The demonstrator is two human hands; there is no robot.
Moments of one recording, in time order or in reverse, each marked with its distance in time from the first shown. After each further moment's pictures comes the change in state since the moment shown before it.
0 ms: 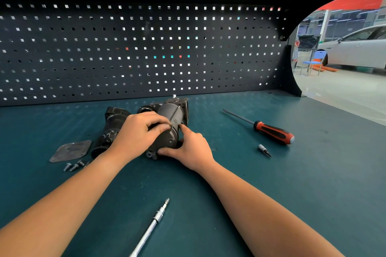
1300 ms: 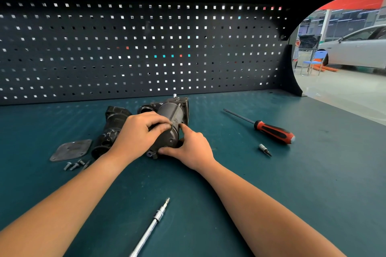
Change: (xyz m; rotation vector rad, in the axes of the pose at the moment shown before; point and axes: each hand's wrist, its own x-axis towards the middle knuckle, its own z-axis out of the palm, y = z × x) left_hand -0.003 0.001 0.002 -0.014 0.033 0.015; right_hand -0.001 -0.001 -0.002 0.000 -0.013 -0.003
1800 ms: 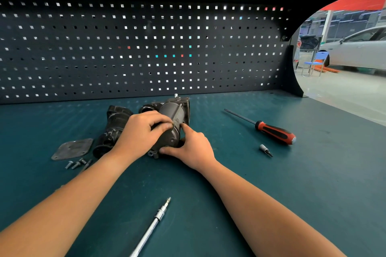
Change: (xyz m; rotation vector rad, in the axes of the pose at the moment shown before) left_hand 0.002 -0.002 0.004 0.011 0.014 -0.013; right_hand 0.001 0.001 0.001 -0.002 0.005 0.011
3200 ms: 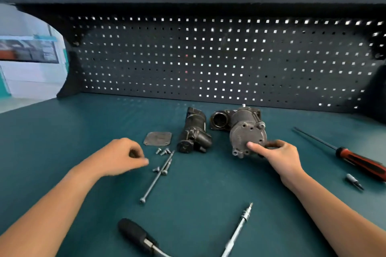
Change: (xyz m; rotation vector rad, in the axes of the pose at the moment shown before) left_hand -0.104 -0.079 -0.160 0.258 -0.404 -0.706; right_hand 0.007 0.012 -0.007 0.539 0.167 0.273
